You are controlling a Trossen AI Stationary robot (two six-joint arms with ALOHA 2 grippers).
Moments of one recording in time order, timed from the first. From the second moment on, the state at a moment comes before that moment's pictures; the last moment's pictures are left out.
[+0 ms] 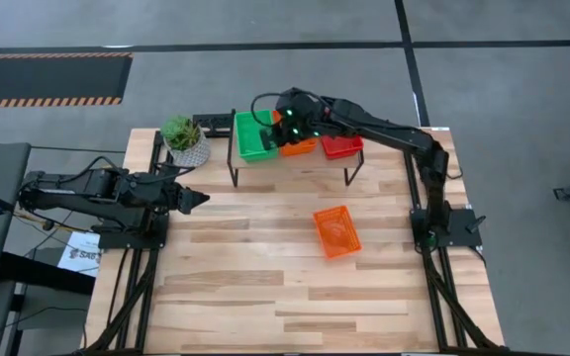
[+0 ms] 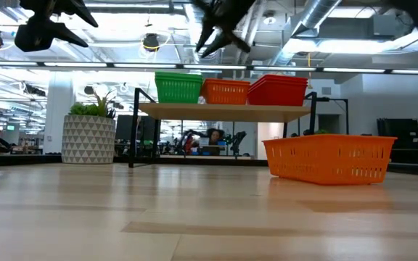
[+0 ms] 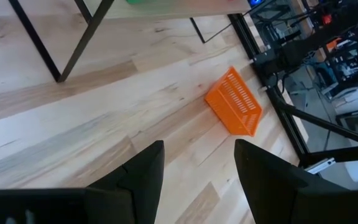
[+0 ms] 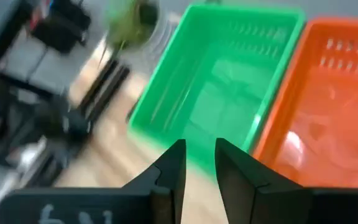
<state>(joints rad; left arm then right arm) -0.12 0.60 0.80 -0.81 -0.32 -1.15 -0.32 1.98 2.12 -0.87 0.07 0.71</state>
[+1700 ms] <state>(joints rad) -0.12 0.60 0.80 -0.80 -0.38 -1.33 0.02 1.56 0.88 -0.81 -0.08 1.23</state>
